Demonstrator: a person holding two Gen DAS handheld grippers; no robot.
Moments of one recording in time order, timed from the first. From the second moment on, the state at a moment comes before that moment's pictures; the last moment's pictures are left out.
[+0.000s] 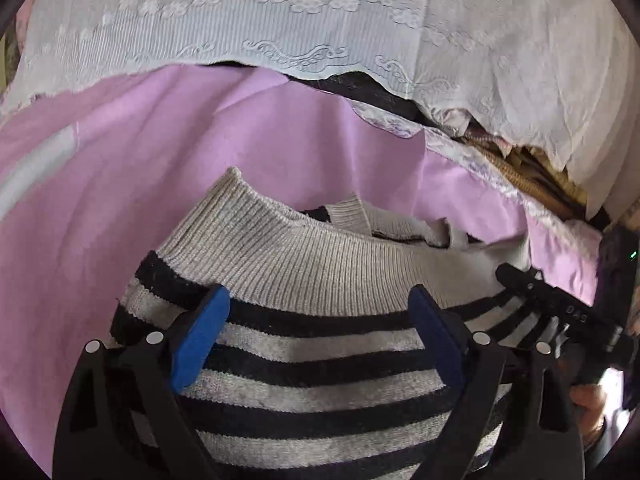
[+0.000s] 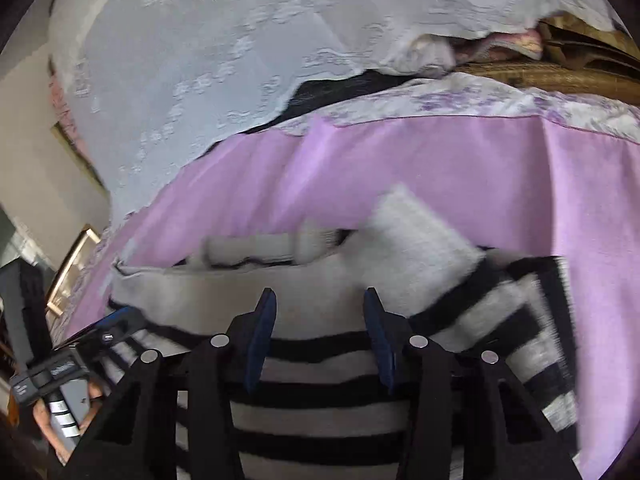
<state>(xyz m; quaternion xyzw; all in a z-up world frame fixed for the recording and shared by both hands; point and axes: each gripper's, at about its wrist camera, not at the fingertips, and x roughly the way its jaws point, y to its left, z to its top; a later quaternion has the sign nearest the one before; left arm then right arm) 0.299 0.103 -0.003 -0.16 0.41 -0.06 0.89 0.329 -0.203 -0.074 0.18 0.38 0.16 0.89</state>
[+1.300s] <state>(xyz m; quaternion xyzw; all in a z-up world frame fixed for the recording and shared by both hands) 0.190 0.023 -0.016 0.05 0.40 0.00 0.92 0.197 -0.144 -0.071 0.01 0.36 0.15 0.92</state>
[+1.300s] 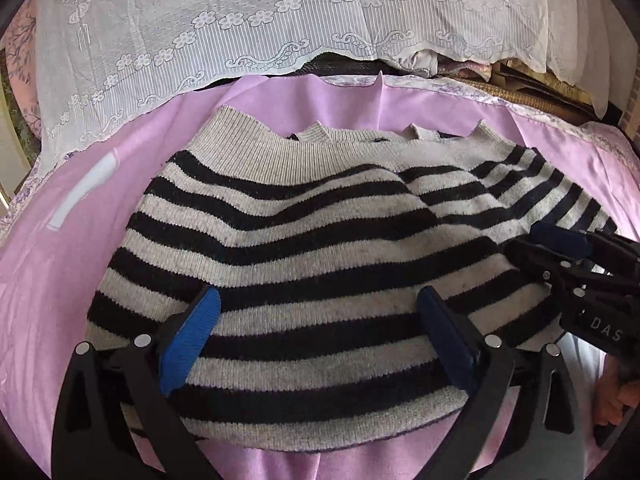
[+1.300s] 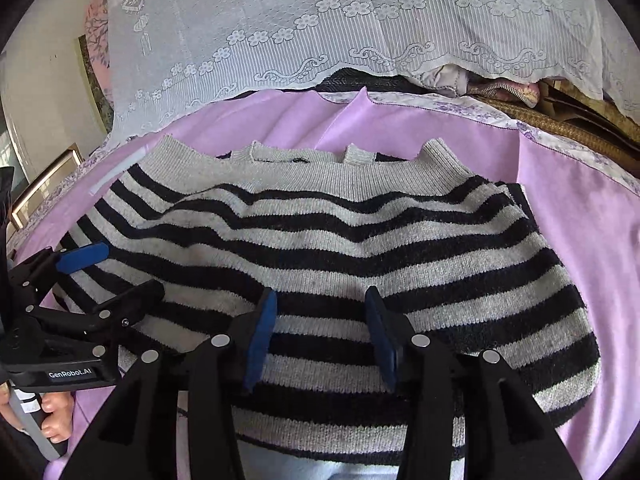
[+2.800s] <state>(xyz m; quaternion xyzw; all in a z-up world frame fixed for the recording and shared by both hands) 0.197 0.108 0.006 -0.07 0.36 0.10 0.92 0.196 -0.144 -0.026 0.08 0.30 0.11 0.94</state>
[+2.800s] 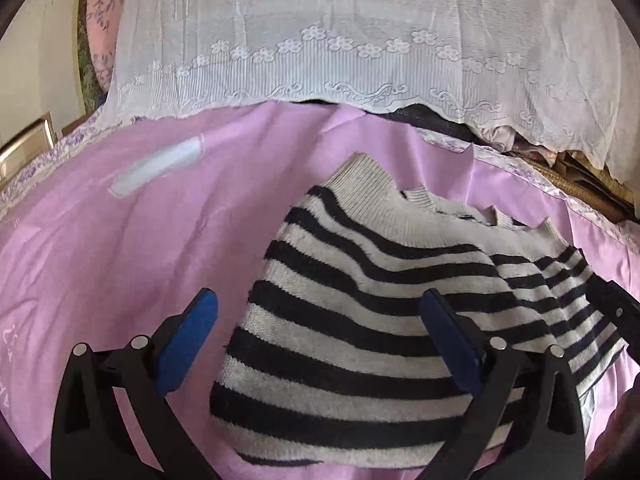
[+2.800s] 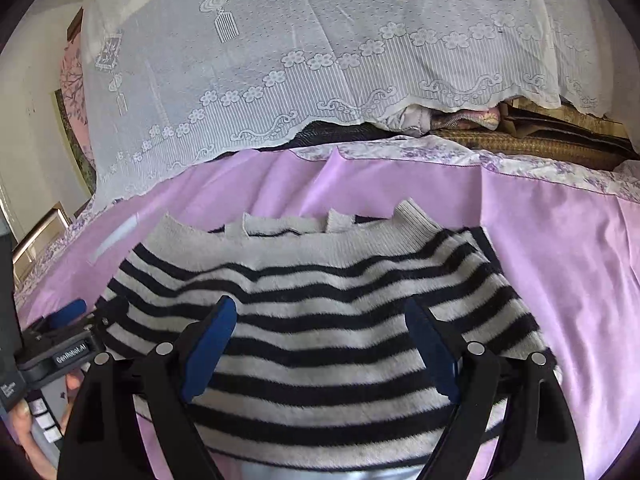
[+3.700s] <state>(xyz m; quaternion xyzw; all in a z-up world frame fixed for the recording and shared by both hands) 0.214 0.121 -0.024 -0.09 0.42 0.11 0.90 0.194 -0.082 -0.060 -0.06 0.31 0.12 0.94</state>
